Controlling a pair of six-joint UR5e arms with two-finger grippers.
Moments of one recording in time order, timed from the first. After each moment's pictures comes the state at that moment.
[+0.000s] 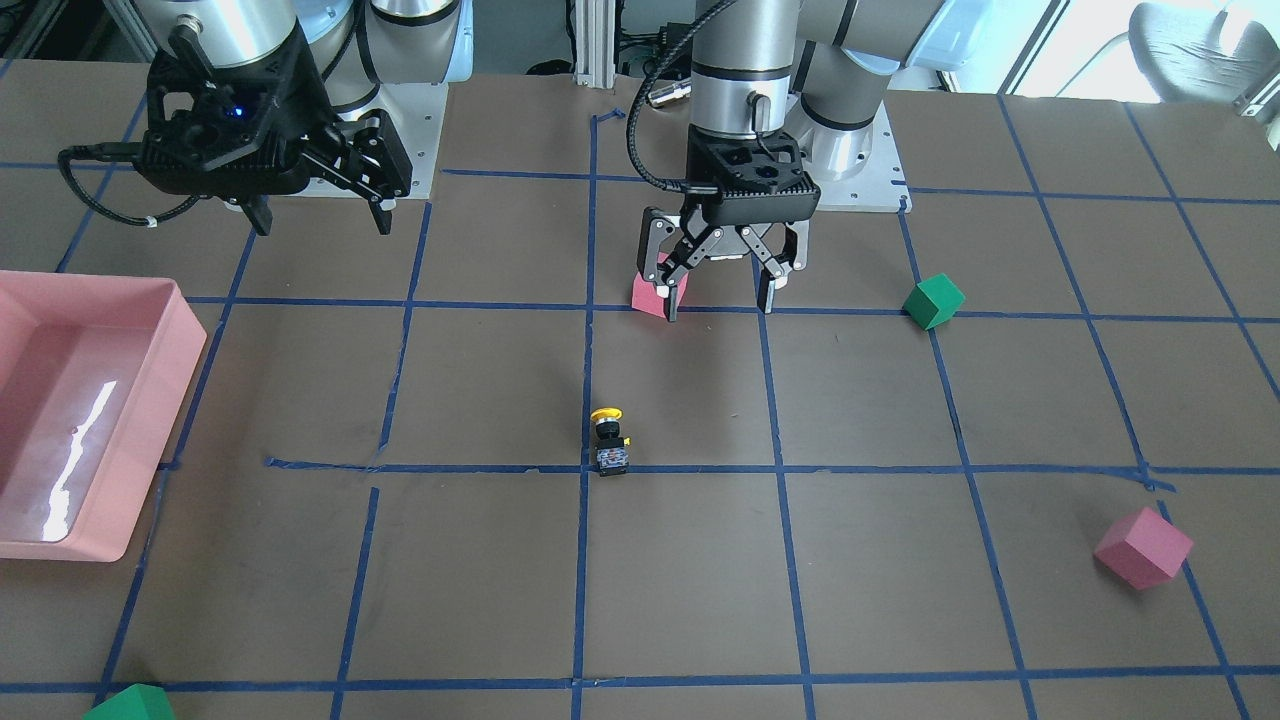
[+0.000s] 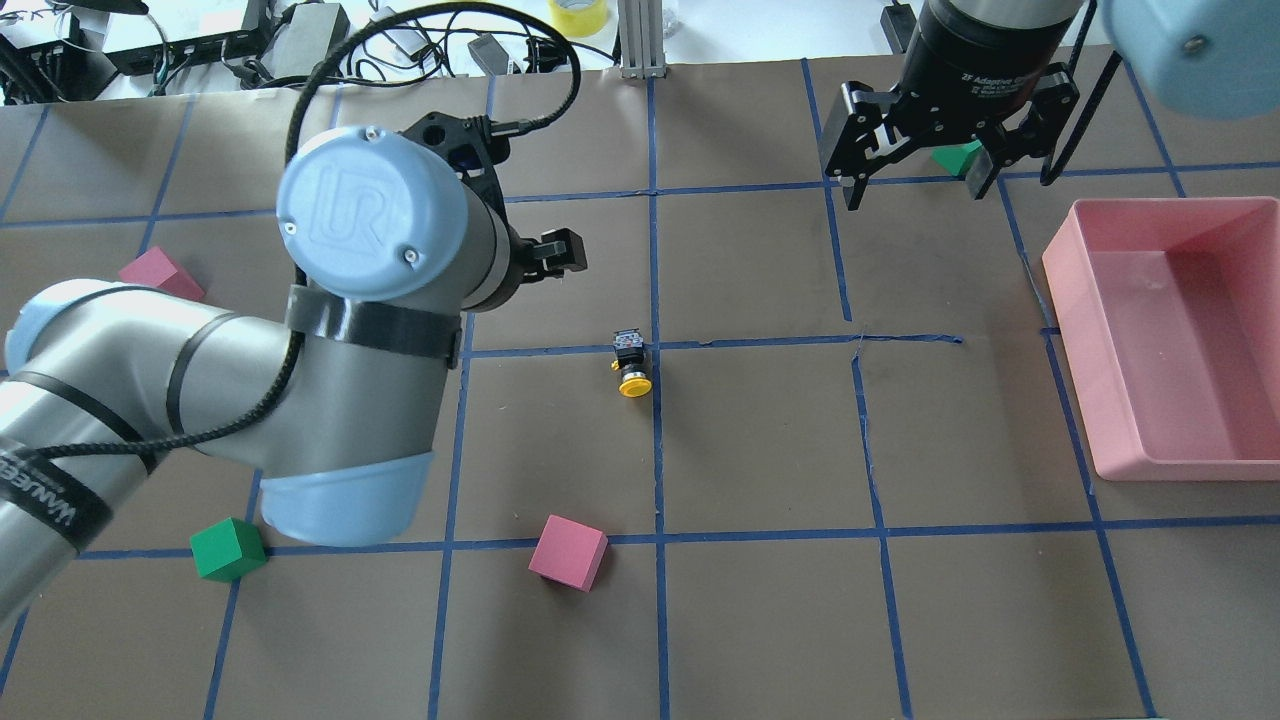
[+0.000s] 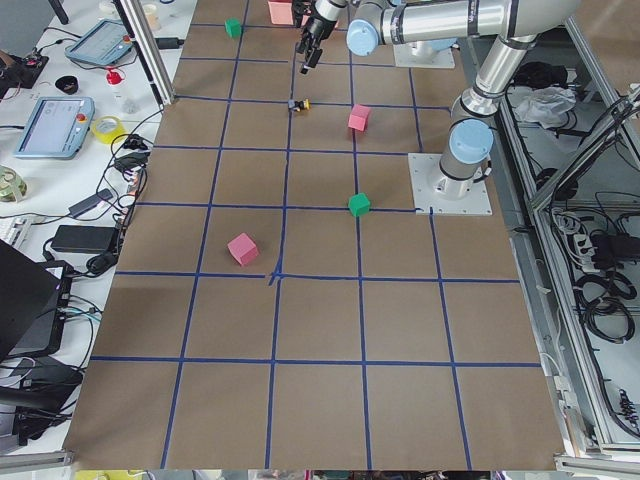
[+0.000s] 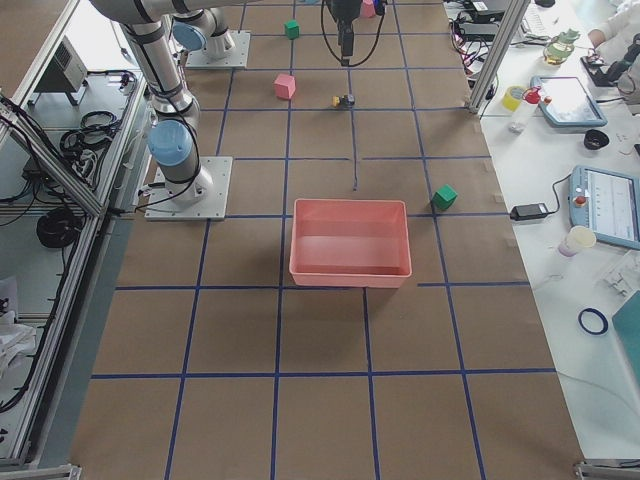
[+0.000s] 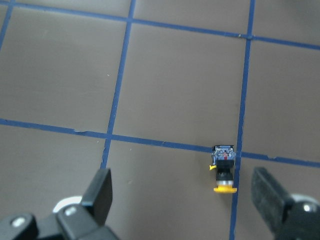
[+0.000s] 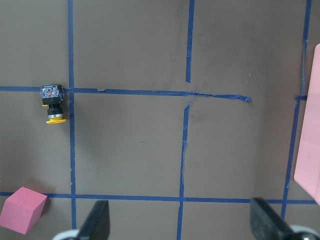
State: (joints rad) left arm -1.90 -1.54 -2.00 -0.72 1.75 -0.46; right arm 1.65 -1.54 1.44 -1.47 -1.58 0.04
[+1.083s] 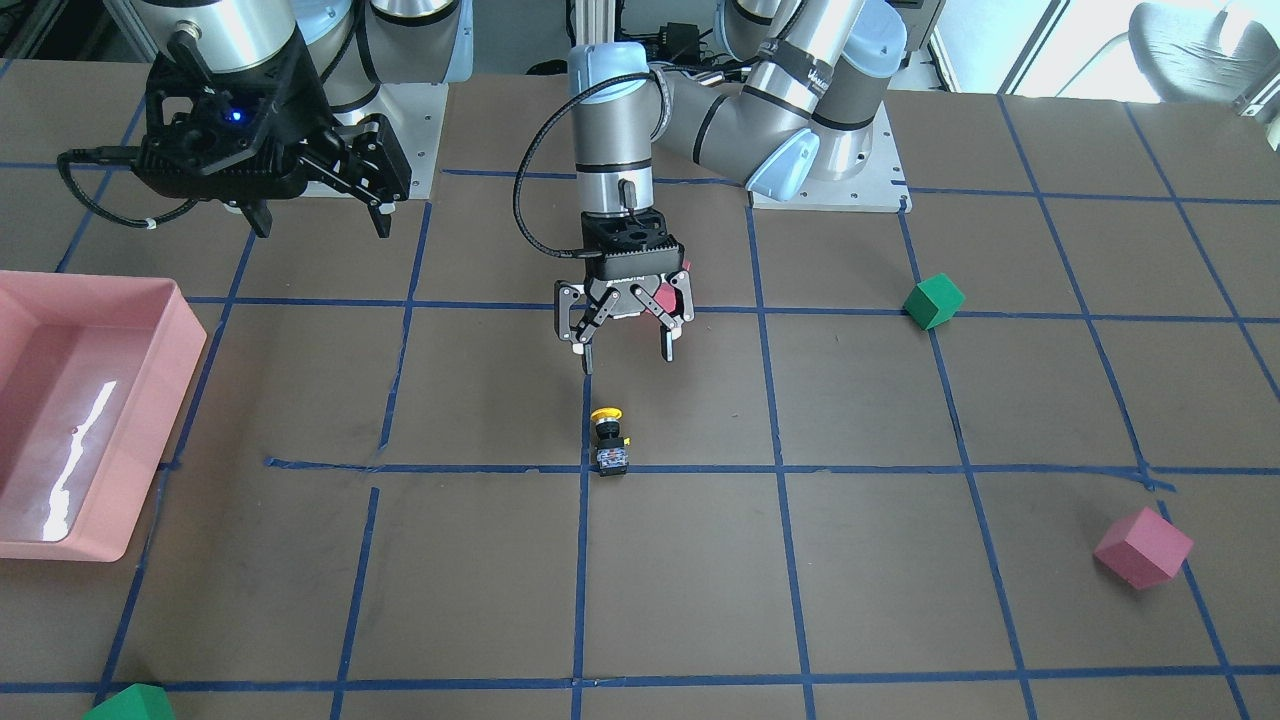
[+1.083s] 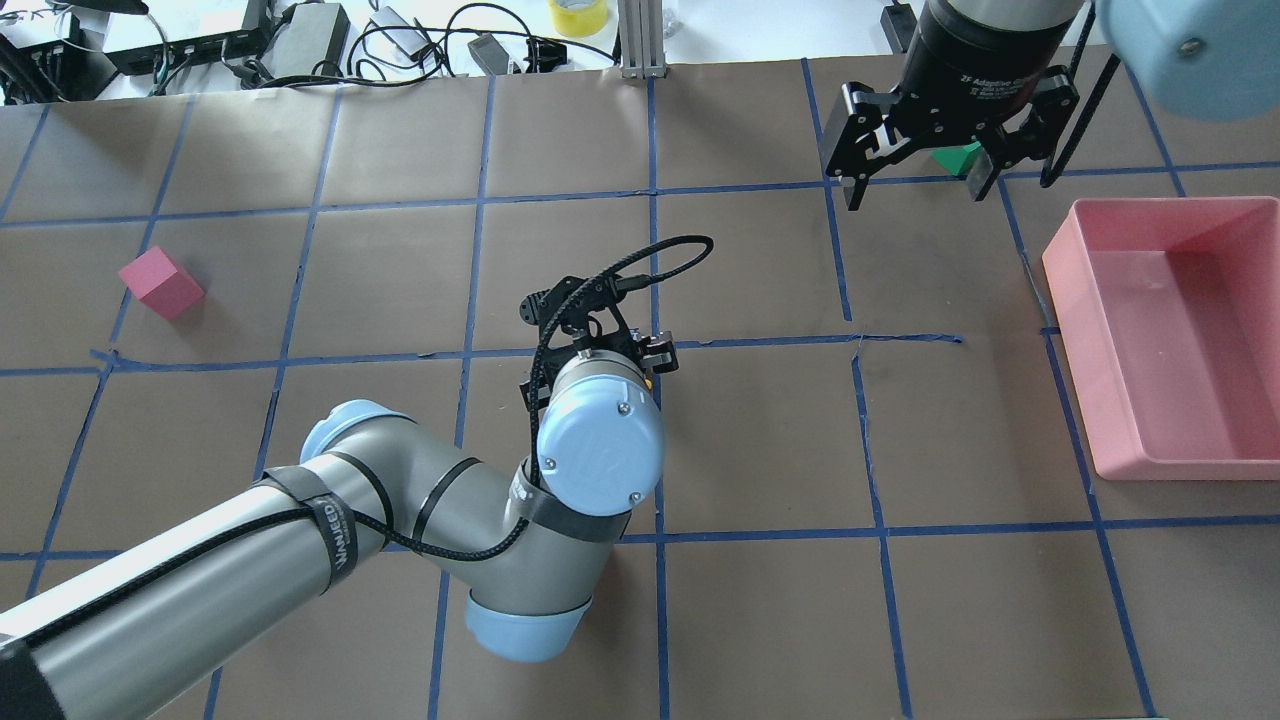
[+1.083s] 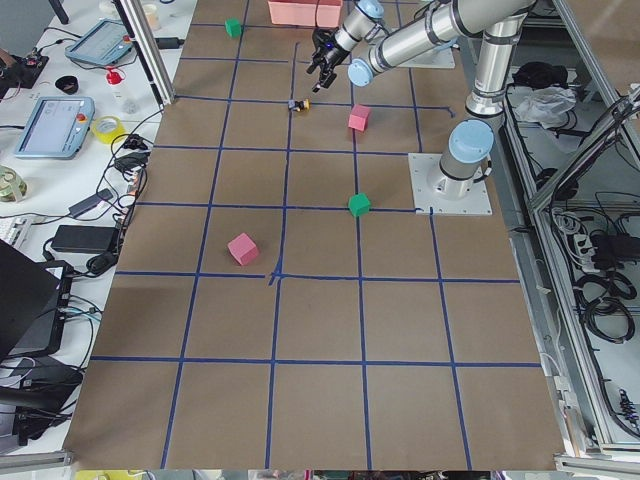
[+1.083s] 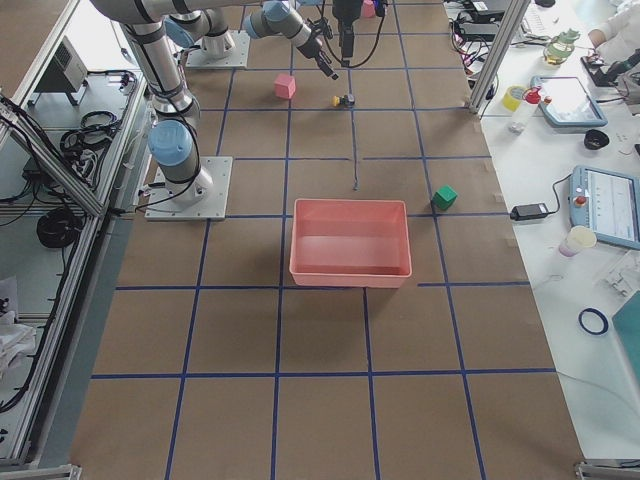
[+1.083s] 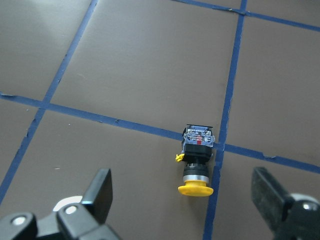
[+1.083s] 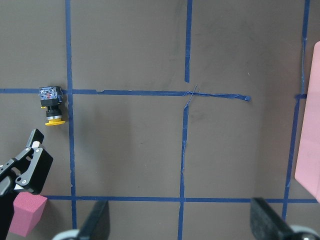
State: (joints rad) left arm -2.13 -1.87 -2.16 -0.13 1.99 -0.70; right arm 1.65 -1.54 1.45 -1.48 -1.58 0.05
